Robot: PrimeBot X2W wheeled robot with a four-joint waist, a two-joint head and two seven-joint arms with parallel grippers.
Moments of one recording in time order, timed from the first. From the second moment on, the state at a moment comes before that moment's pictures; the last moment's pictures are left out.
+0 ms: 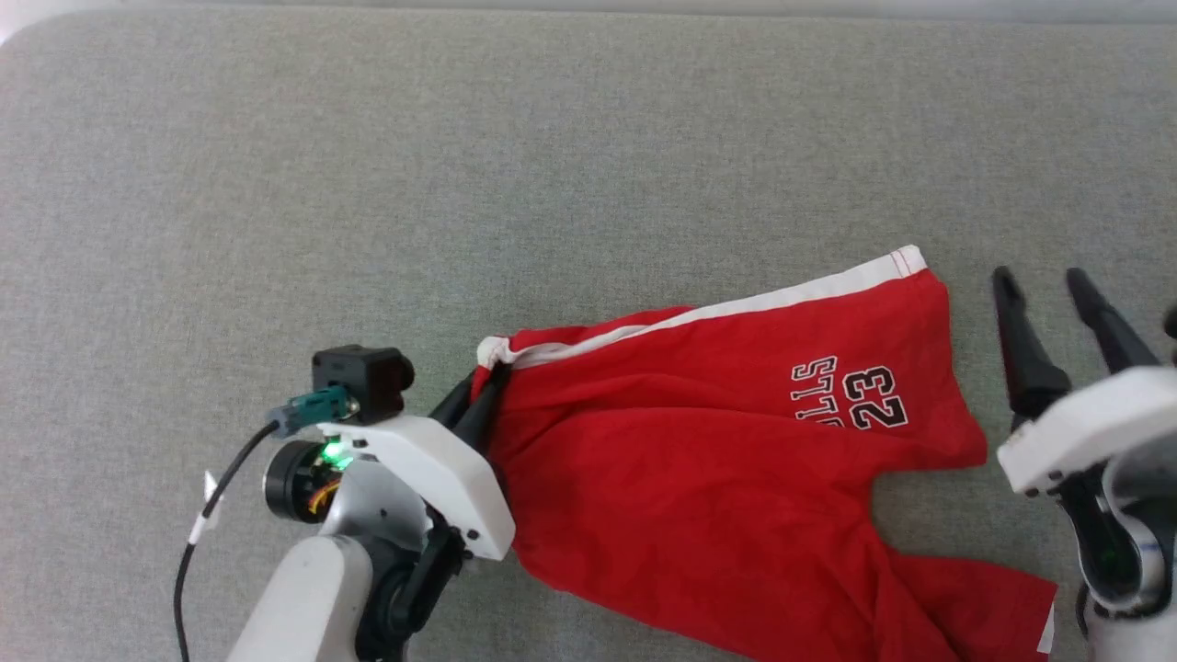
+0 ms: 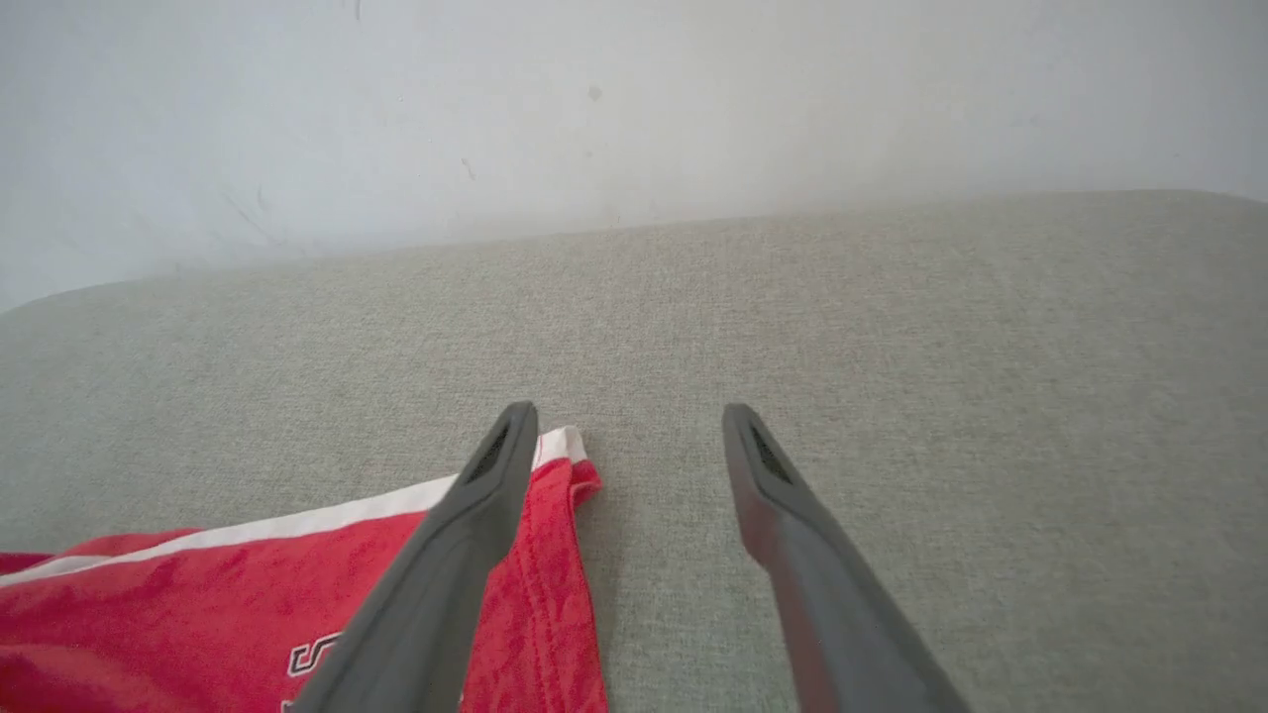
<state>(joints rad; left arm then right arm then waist) -0.21 0.18 -0.29 -0.07 -0.50 0.07 0.33 -0.16 -0.05 -0.18 -0.15 0.24 0.13 0.27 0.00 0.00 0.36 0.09</state>
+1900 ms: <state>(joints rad) -0.54 0.21 -0.23 0.02 -0.53 0.05 0.26 -0.56 -0.05 -0.08 0.07 0.29 0.13 0.46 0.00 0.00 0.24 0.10</state>
